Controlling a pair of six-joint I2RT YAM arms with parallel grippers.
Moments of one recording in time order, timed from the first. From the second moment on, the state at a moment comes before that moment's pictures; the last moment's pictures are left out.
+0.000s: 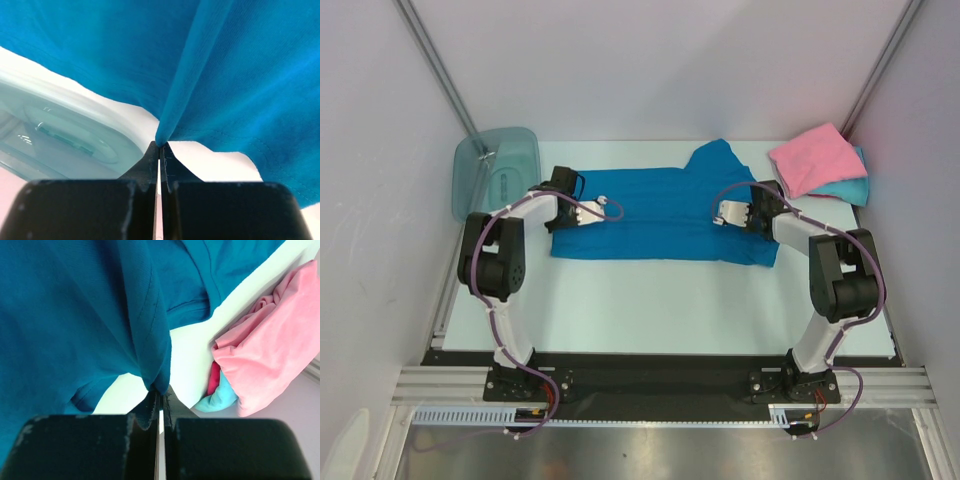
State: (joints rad) left arm -0.18 1.96 1.33 -0.54 -0.21 1.21; right arm 0.17 1.77 1.04 -0.17 0.24 -1.31
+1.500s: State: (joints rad) left arm -0.18 2.03 1.35 -0.43 -0.29 1.20; right arm 0.15 1.83 1.02 0.00 0.27 -1.34
